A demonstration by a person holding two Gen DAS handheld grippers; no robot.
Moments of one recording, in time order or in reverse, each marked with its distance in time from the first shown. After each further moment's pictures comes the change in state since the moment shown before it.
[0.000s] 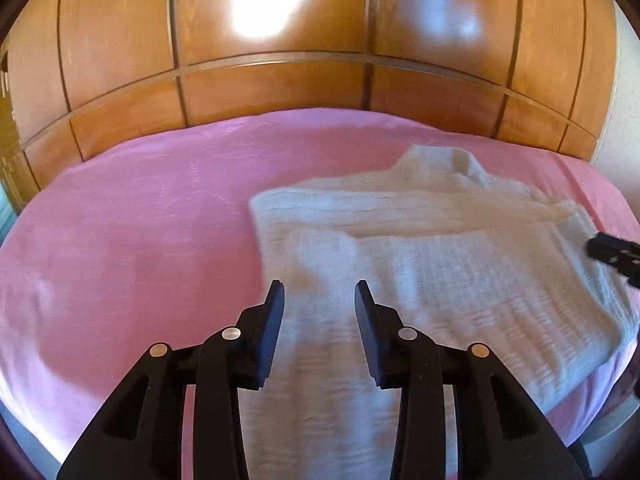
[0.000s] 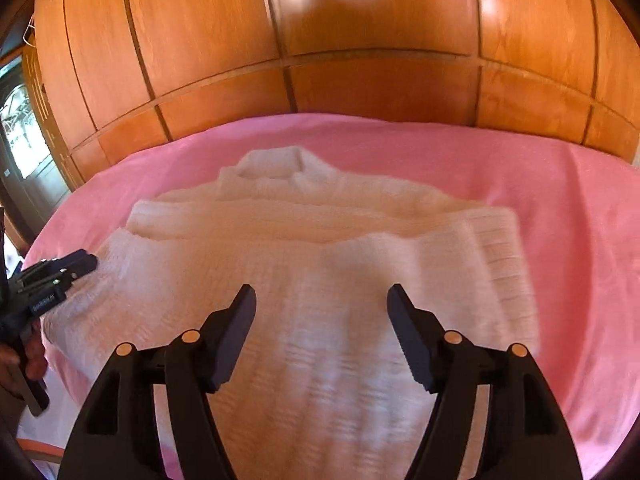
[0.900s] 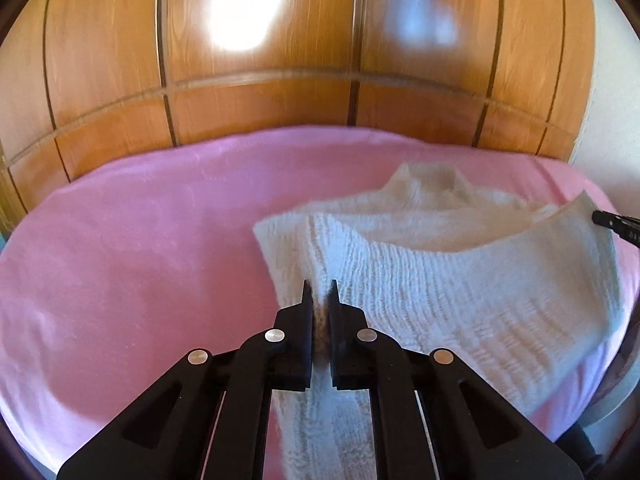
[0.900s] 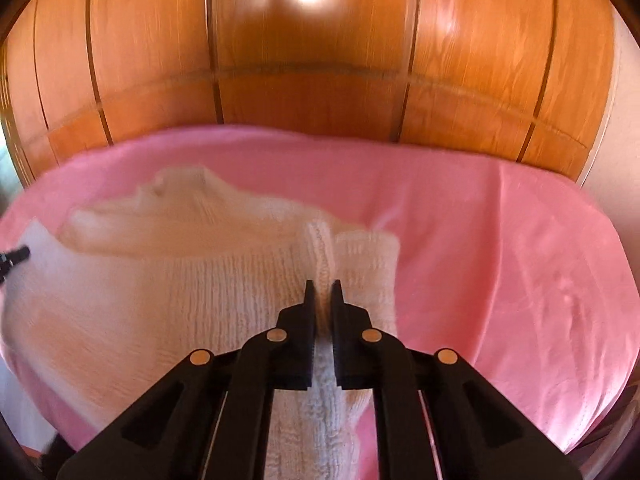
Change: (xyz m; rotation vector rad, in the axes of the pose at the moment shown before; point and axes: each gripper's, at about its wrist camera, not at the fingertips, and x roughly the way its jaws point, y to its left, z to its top) left arm -0.027 0.019 0.010 0.053 -0.067 -0.092; right arm -0.038 -0.052 0.026 0.003 -0.059 -0.178
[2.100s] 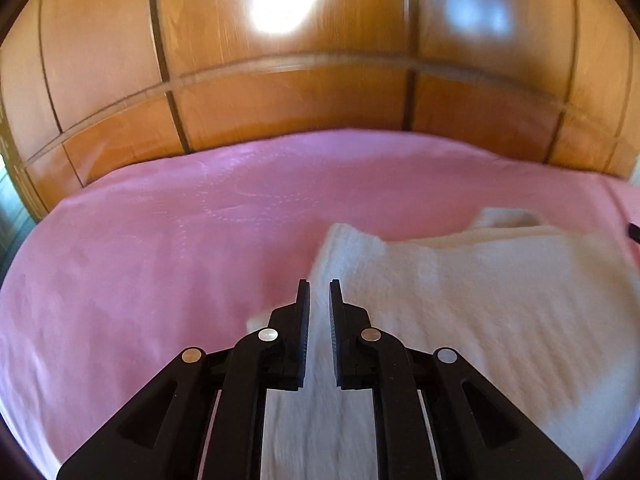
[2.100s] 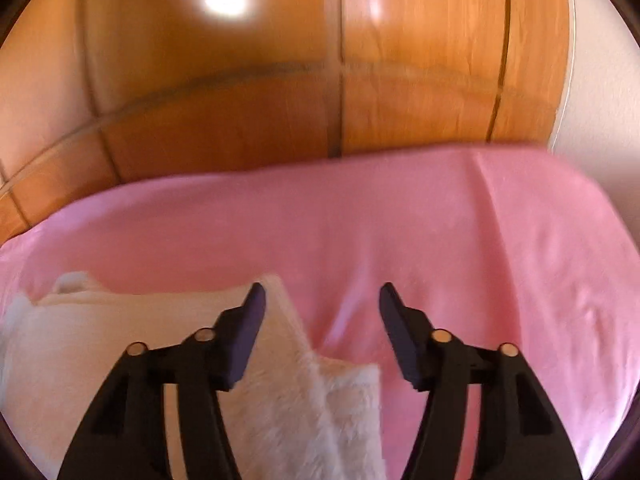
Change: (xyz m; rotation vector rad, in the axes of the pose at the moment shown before) left arm 0.100 -0.010 0.060 -0.057 0.051 0.180; right arm 0.111 -0.031 0.050 0.150 -0.004 -0.138
